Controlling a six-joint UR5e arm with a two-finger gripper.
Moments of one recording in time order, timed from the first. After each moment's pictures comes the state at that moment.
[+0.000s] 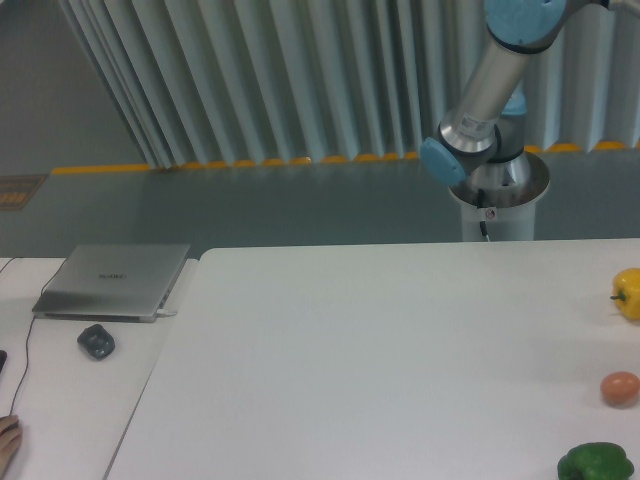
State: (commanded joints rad) arm 2.99 -2.01 -1.45 -1.06 1.47 2.03
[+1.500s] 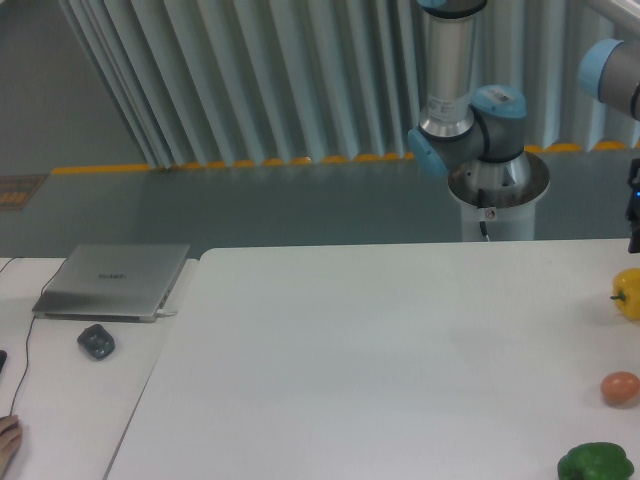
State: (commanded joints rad) arm 2.67 -1.77 -1.53 -1.38 1.55 2.00
